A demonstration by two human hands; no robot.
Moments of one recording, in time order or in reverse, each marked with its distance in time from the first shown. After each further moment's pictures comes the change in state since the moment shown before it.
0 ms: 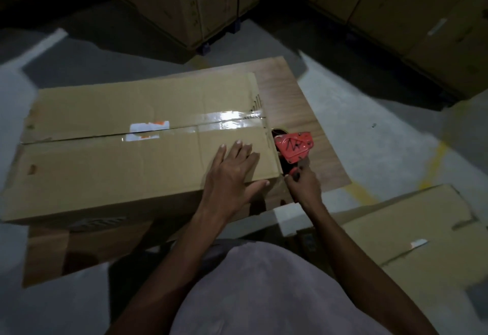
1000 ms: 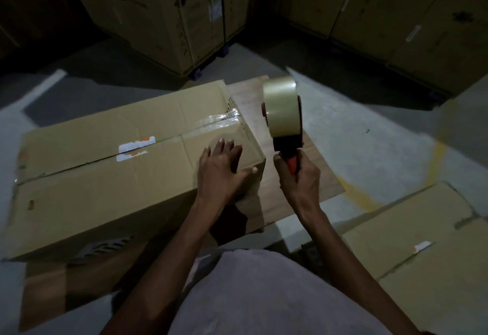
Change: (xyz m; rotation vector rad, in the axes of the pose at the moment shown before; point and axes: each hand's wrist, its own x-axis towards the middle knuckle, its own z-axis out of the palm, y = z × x) left_hand 0.055 -0.007 0.012 -0.099 0.057 -0.198; right_hand -0.039 -0.060 -0.051 0.512 0.318 -0.436
